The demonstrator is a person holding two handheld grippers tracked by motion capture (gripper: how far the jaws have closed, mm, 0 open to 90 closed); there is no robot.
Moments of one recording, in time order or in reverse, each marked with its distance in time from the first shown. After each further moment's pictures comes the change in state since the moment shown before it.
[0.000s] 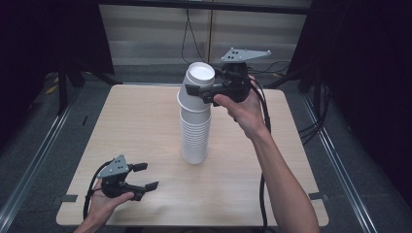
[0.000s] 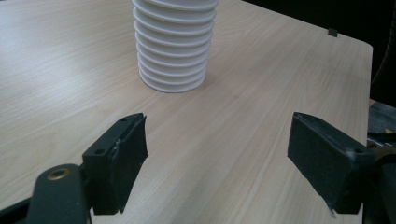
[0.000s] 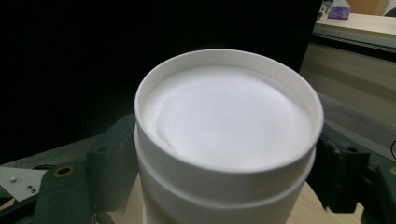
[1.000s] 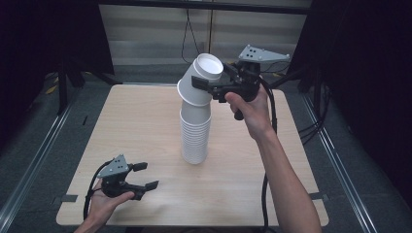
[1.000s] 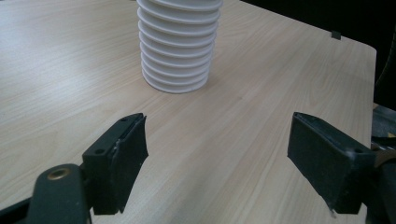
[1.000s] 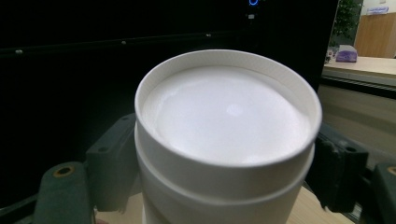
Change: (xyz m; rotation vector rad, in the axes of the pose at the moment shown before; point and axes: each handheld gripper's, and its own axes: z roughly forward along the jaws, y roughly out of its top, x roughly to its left) left arm 0.001 -0.001 0.001 -0.006 0.010 -0.010; right arm -0.004 0.000 -0.020 -0.198 0.068 0.023
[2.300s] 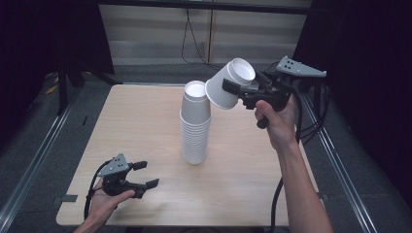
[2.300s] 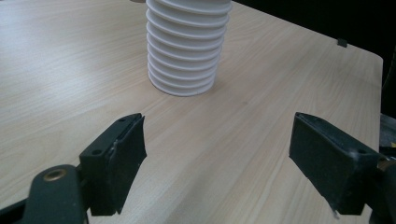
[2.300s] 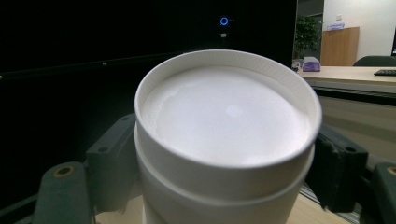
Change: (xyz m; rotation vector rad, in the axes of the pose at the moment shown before) left arm 0.003 -0.001 0.002 -0.022 0.020 -0.027; right arm -0.013 -0.017 -0.063 -0.088 -0.096 0.045
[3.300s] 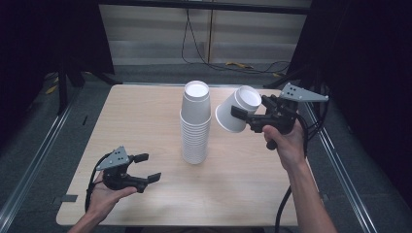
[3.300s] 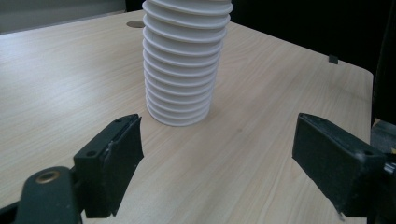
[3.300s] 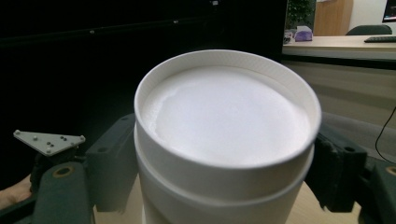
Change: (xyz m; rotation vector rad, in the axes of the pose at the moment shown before) left arm -0.005 0.029 -0.001 -0.033 -0.019 0.040; right arm 0.002 -0.046 -0.032 0.105 -0.041 0.008
